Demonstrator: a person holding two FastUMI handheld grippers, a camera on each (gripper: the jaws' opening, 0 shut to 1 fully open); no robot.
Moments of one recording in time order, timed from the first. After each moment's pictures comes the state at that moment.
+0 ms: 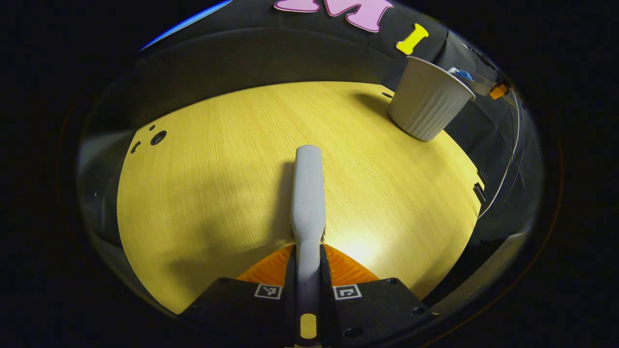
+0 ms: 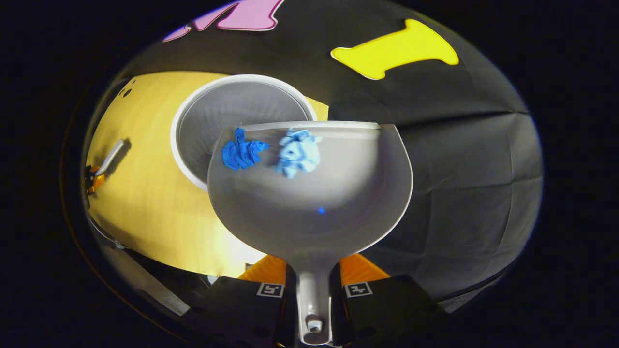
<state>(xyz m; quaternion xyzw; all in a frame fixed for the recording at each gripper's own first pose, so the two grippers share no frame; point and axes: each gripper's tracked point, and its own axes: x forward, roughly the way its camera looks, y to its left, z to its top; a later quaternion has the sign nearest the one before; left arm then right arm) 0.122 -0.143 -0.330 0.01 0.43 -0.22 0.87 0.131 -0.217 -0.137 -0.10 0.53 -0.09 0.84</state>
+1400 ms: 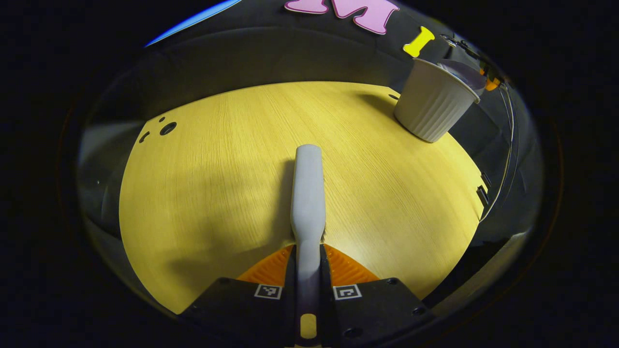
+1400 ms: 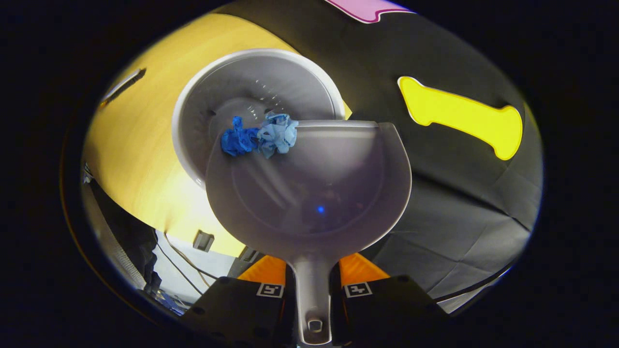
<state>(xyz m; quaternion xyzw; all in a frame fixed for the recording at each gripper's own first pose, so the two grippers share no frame) 0.110 -0.137 -0.339 0.00 0.43 -0.20 0.88 0.154 -0.226 -0.111 -0.30 0.58 -0.03 0.76</state>
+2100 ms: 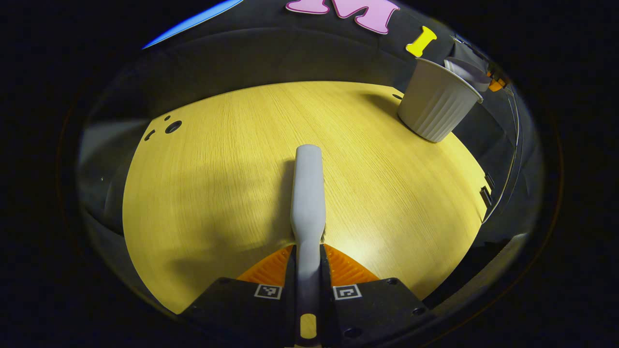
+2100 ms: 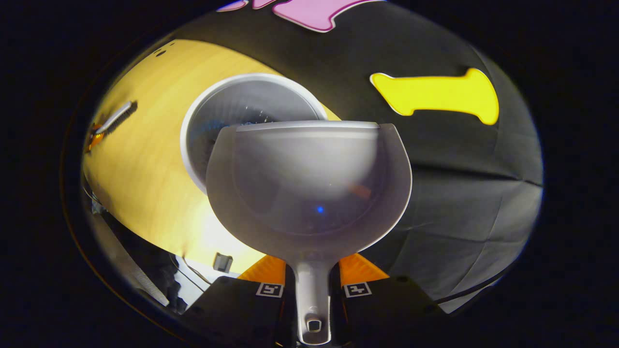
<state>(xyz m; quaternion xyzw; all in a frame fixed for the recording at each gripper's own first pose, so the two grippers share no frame) 0.107 -0.137 -0.338 0.01 0.43 -0.18 0.88 0.133 -0.218 -0.107 -0.18 0.51 -0.05 0.84</state>
